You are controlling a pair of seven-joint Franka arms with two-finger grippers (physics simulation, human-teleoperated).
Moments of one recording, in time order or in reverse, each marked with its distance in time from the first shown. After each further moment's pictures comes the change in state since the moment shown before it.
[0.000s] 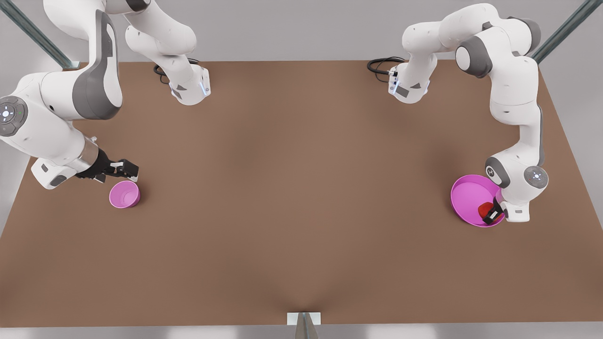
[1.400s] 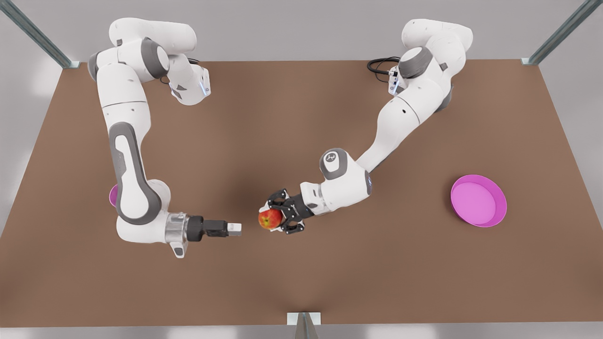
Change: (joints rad) left arm -0.316 0.454 -1.083 0.852 -0.325 0.125 1.048; right arm 0.086 0.597 0.070 0.127 1.396 0.249 -0.526
